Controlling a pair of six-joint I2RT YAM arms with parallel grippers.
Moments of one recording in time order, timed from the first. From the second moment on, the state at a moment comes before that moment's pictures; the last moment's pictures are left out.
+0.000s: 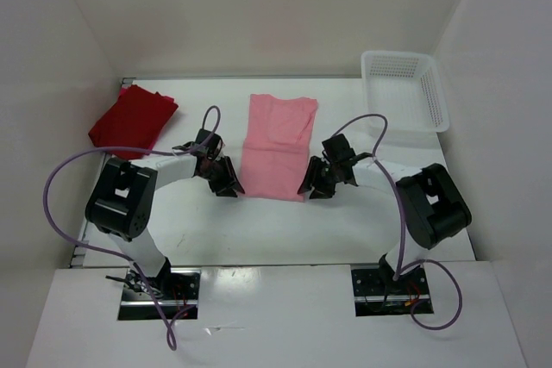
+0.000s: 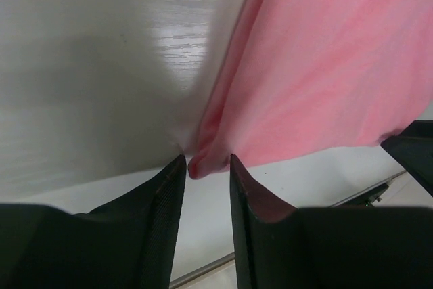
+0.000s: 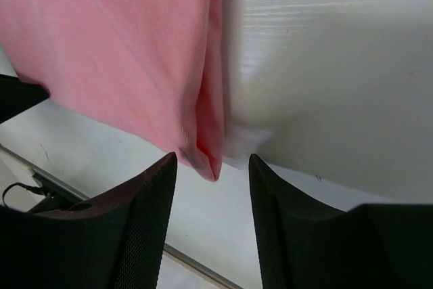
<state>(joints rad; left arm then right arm) -0.31 1.71 0.91 -0.38 0.36 -0.73 0.43 1.60 0.81 -0.26 -0.31 0.74</state>
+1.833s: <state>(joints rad) -0.30 2.31 1.98 -0.62 0.31 -0.66 0.18 1.83 1.25 -0.38 -0.38 0.67</state>
